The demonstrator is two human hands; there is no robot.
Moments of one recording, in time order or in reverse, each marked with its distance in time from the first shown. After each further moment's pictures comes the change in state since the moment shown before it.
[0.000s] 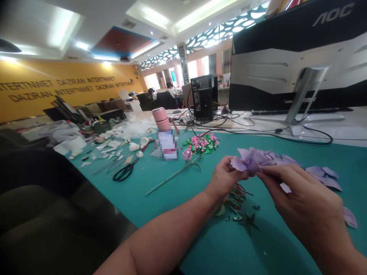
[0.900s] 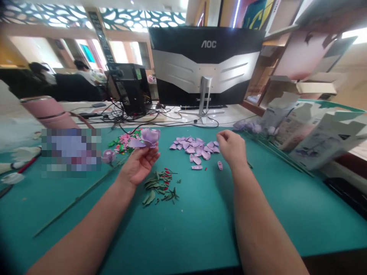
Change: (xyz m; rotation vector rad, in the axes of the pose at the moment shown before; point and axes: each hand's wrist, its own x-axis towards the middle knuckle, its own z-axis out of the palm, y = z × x) left_hand 0.024 0.043 -0.016 -0.160 0.169 -0.141; right_hand 0.037 0.098 -0.057 -0.260 -0.128 0.590
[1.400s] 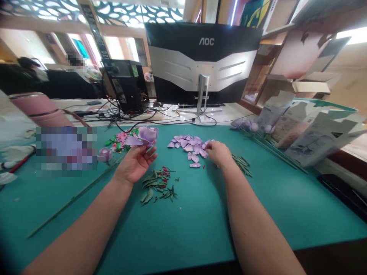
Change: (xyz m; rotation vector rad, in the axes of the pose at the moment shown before) left_hand 0.001 0.003 -0.001 0.040 -0.009 -0.028; right_hand -0.005 0.013 0.038 -0.286 -0.489 0.045
